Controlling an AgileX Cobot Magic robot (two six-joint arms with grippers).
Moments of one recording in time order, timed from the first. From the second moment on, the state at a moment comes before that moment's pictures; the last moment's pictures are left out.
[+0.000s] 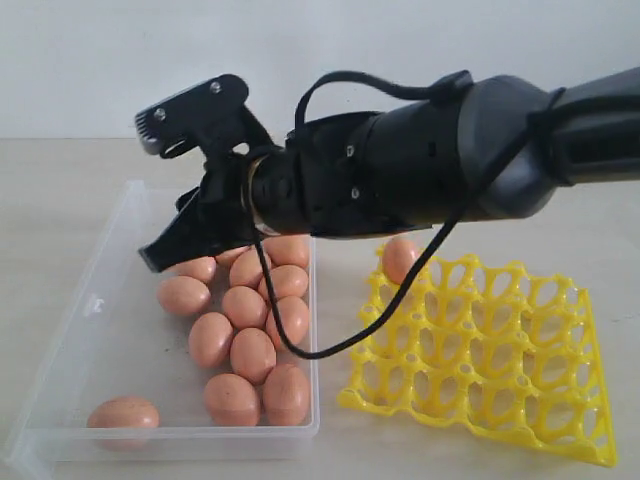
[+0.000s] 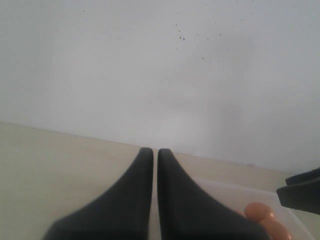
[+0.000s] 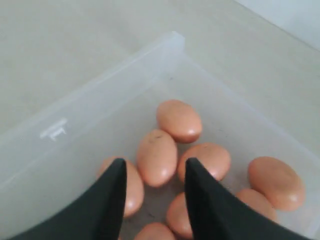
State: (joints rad) left arm 0.01 0.00 0.00 -0.39 0.02 0.19; right arm 0.89 1.87 -1.24 -1.10 0.09 1.09
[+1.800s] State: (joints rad) left arm 0.01 0.00 0.00 -0.39 0.02 0.19; right arm 0.87 2.44 -2.14 0.14 1.00 -0.65
